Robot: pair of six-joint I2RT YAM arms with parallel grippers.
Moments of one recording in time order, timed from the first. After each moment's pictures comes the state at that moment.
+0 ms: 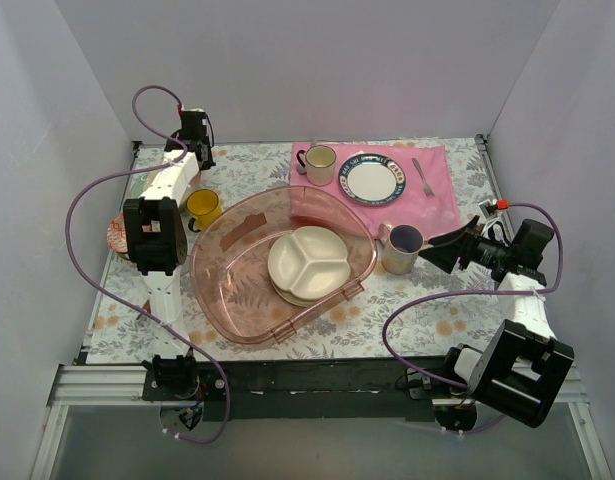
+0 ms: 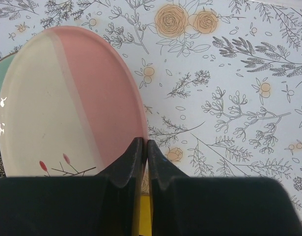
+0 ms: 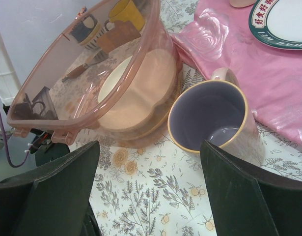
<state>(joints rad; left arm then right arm) -0.04 2.23 1.97 -0.48 -0.28 -0.14 -0.44 1.13 0.58 -0.04 -1.43 -0.02</state>
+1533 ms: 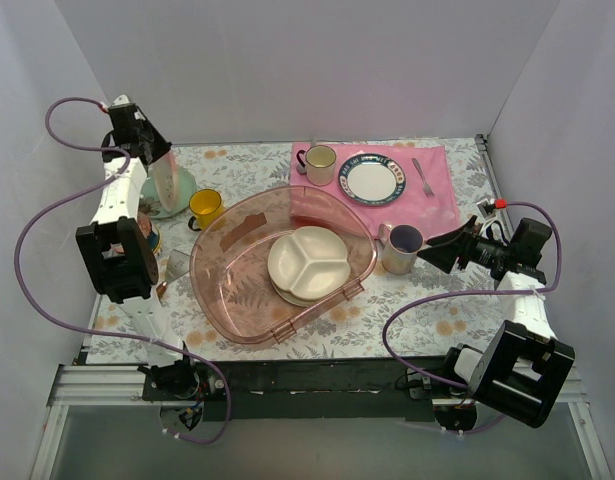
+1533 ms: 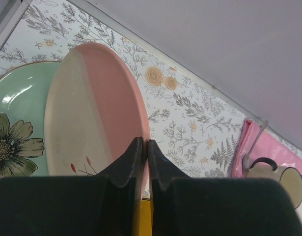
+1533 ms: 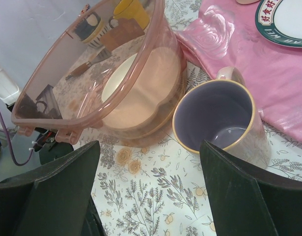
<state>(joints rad) 0.18 1.94 1.77 -0.35 0.04 -0.46 -0.42 1.13 0.59 -0.09 -1.43 -0.04</state>
